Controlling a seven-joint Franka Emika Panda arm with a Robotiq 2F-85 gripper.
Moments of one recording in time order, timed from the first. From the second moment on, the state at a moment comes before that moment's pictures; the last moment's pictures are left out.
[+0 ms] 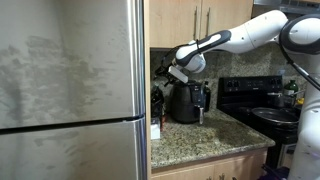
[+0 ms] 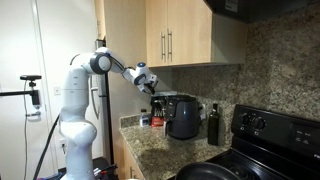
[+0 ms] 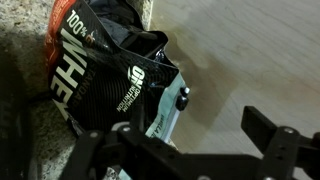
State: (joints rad) arm 0.26 0.07 0.22 -1.95 0.41 2.79 0.28
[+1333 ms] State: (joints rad) arm 0.26 0.07 0.21 -1.95 0.24 2.78 0.54
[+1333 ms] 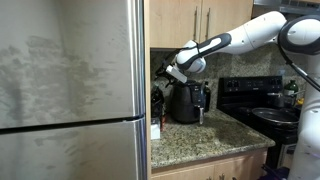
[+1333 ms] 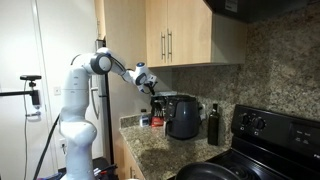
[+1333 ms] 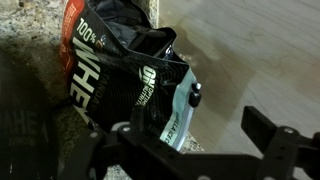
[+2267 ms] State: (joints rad) arm 0.27 0.00 0.22 -1.92 0.15 2.63 0.68
